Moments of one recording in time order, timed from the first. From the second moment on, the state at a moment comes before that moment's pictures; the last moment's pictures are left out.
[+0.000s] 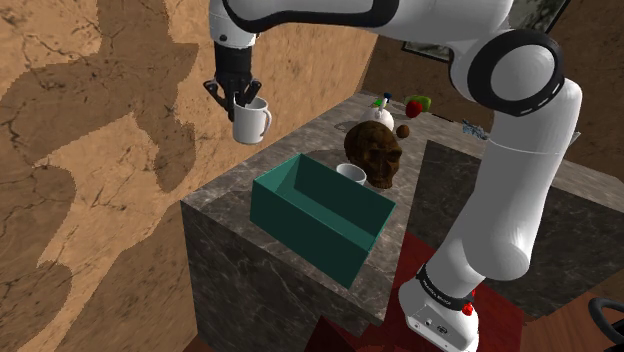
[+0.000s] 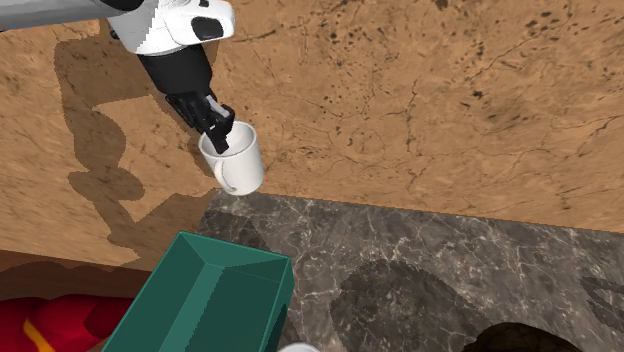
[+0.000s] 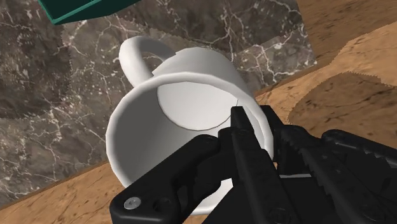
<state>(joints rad) 0.20 0.28 0.27 -1.44 -0.16 1.71 0.66</state>
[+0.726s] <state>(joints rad) 0.18 0.06 0.28 -1.63 -0.10 1.69 0.64</state>
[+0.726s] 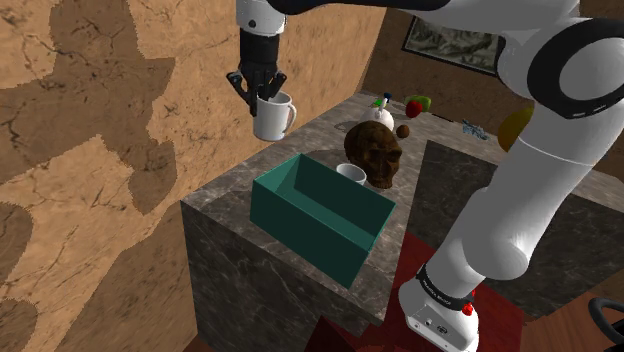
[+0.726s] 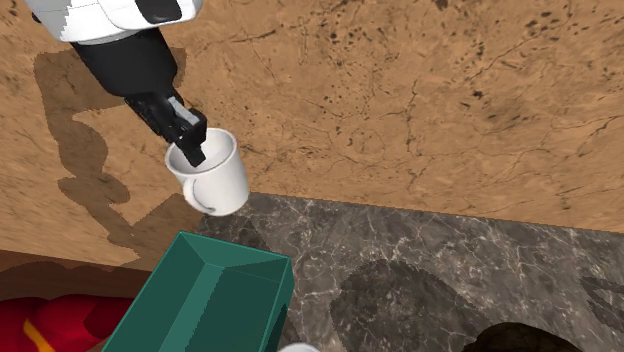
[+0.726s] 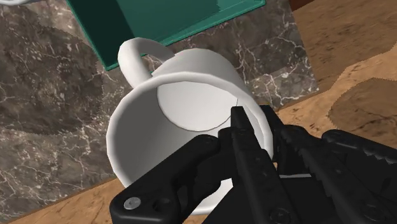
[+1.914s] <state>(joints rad) 0.23 -0.59 0.25 -2.23 0.05 1.65 0.61</state>
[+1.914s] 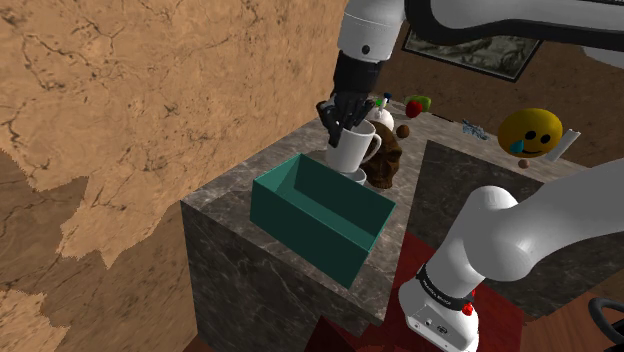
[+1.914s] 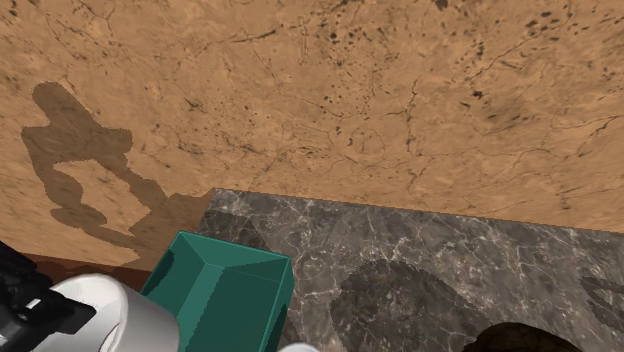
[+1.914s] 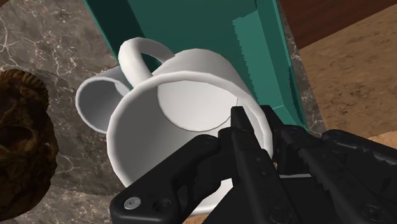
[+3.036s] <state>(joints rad) 0.24 -0.60 0.27 -2.45 0.07 1.87 0.62</state>
